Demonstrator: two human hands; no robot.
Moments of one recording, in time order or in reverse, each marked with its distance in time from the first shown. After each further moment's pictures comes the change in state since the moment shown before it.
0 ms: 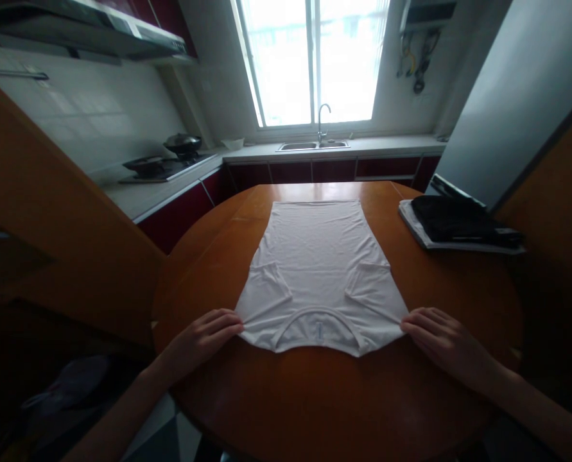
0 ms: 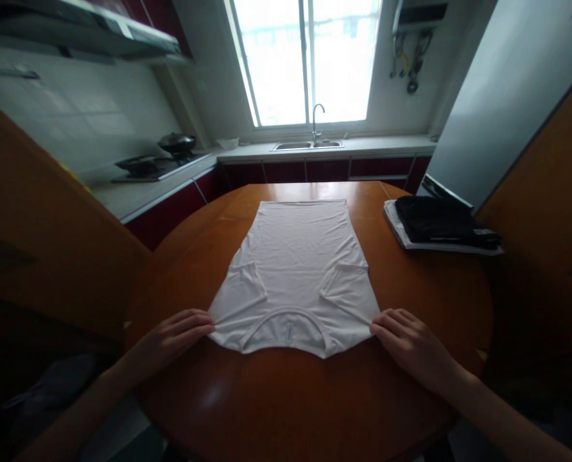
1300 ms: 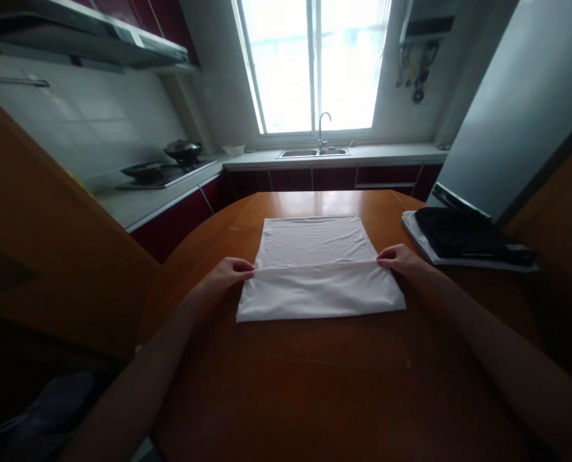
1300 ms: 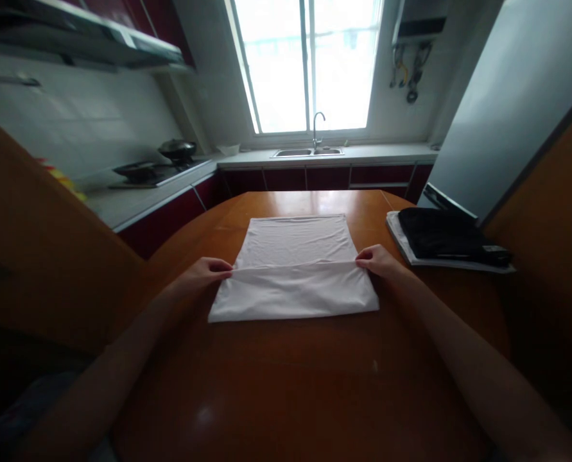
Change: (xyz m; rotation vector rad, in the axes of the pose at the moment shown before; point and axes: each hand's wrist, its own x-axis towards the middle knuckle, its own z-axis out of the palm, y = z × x) left_hand 0.105 -0.157 0.031 -0.638 0.032 -0.857; right_hand 0.144 0.179 0.060 0.661 -0.061 0.795
